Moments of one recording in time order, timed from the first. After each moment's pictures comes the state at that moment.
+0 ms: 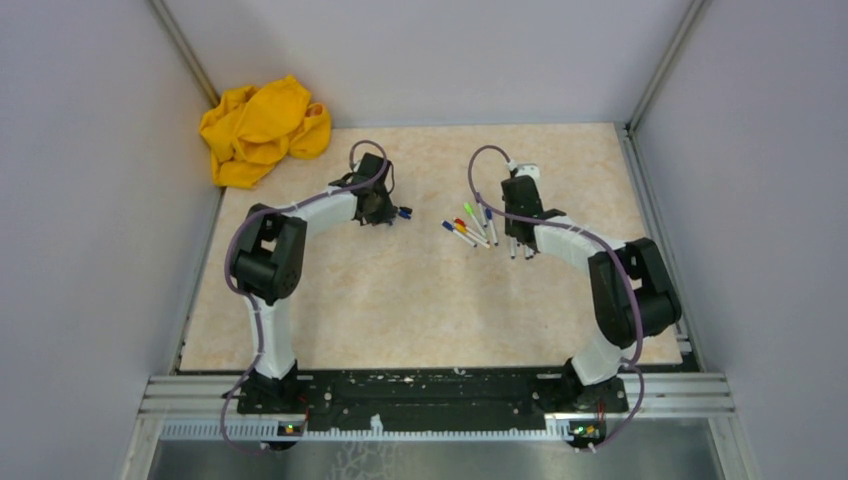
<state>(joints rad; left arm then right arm) -0.44 2.02 1.39 -0.31 -0.15 -0.69 0.37 1.62 0.94 -0.13 0.36 0.23</state>
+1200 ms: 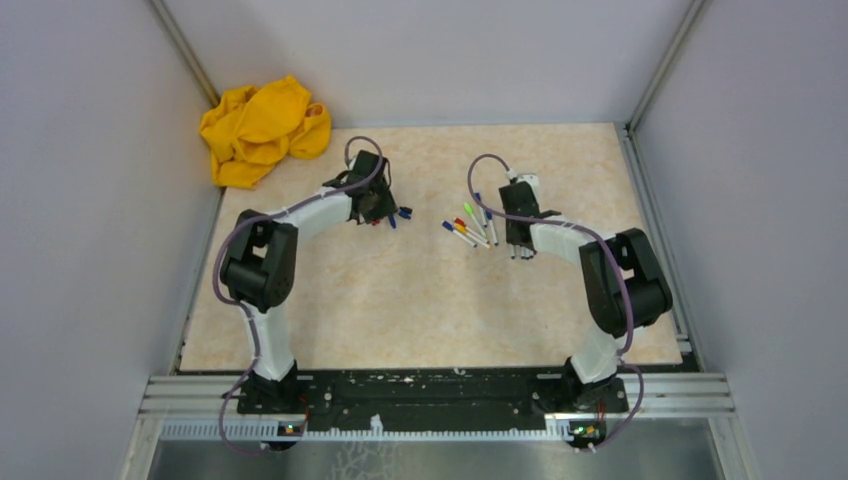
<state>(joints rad) -0.44 1.96 1.36 -0.30 -0.17 -0.71 0.35 1.70 0.94 -0.17 0.38 0.25</state>
